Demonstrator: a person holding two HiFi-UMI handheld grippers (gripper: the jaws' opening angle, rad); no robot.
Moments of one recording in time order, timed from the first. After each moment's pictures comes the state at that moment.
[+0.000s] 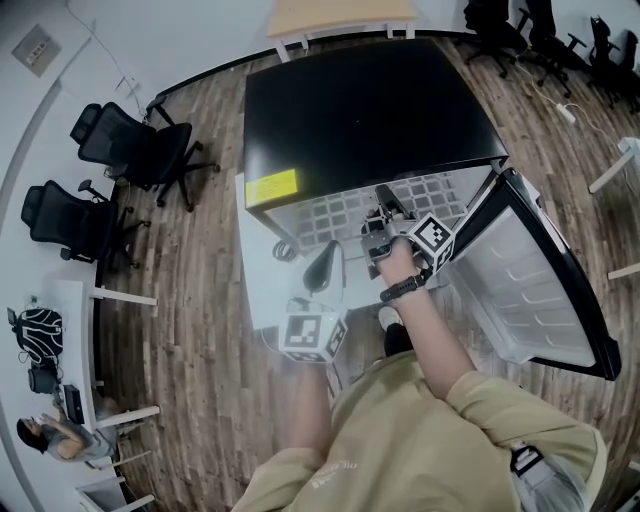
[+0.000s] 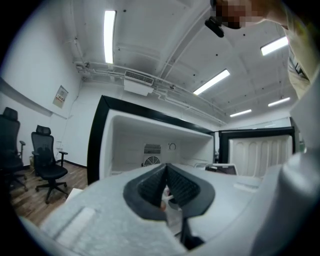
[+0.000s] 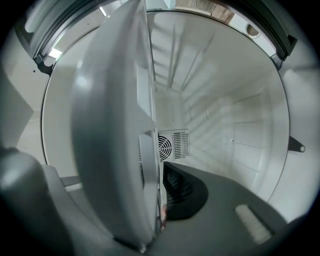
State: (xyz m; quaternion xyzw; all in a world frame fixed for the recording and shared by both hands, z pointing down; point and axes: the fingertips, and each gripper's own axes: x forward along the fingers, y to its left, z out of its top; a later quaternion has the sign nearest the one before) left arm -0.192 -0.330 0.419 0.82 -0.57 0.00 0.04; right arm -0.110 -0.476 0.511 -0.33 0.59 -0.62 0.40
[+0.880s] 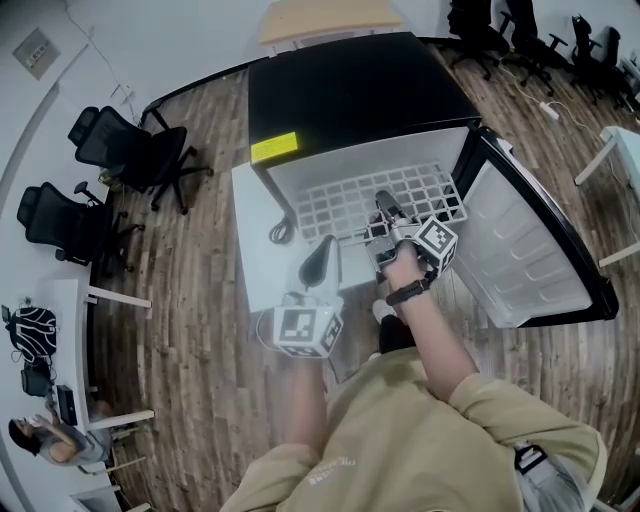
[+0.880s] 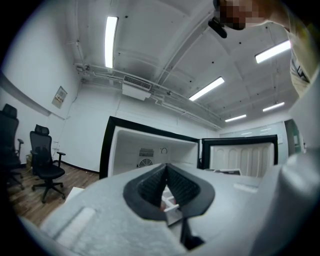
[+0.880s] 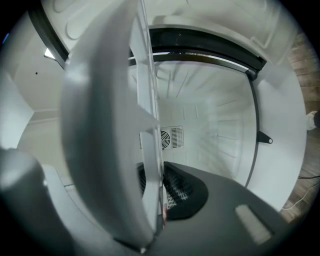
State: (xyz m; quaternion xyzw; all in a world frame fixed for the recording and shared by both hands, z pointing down) left arm -0.187 -0.258 0.388 0.83 -0.56 -0.03 0.03; right arm -0.091 -0.388 0.489 -0.32 0.59 -0.63 0.39
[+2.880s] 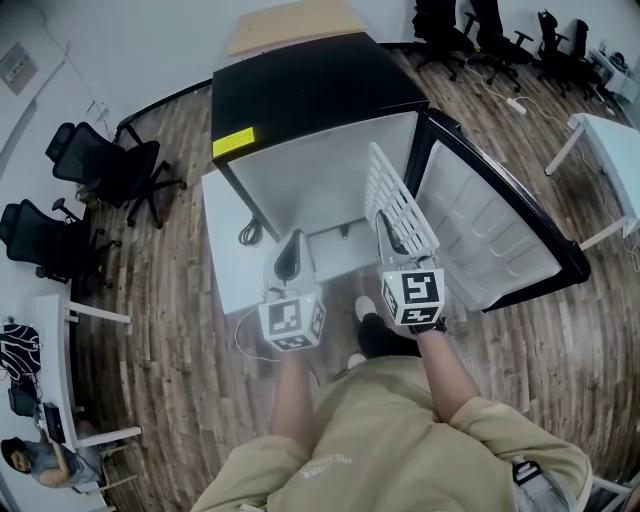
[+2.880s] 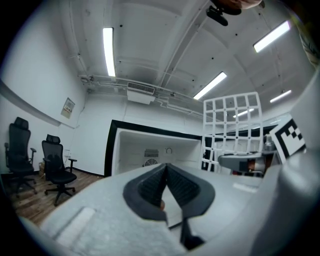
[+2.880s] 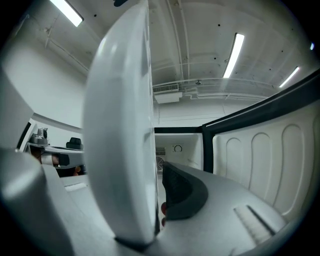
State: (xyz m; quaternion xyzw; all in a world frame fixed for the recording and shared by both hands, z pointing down) left arm -0.171 -0.226 0.415 0.79 -0.61 -0.02 0.00; right arm -0.018 -0.252 0.416 -0.55 0.83 0.01 0.00
